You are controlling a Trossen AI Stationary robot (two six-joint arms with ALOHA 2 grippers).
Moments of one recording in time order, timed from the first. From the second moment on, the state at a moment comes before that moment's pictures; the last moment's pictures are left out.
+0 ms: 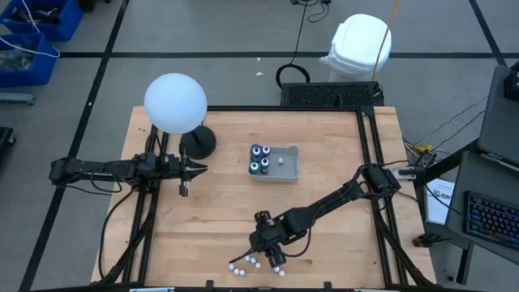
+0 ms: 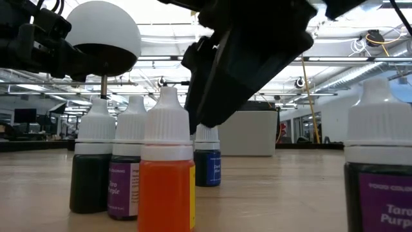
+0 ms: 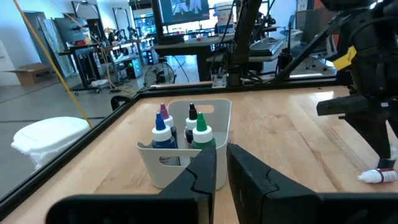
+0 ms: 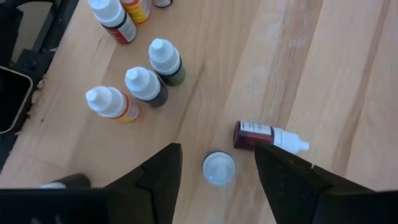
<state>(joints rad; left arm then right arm) 0.01 0.25 0.01 0.20 -0.08 0.10 0.44 2.15 1.60 -0.50 0.00 0.12</state>
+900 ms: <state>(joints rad) 0.01 0.25 0.01 0.20 -0.08 0.10 0.43 2.15 1.56 -0.47 -0.06 0.17</state>
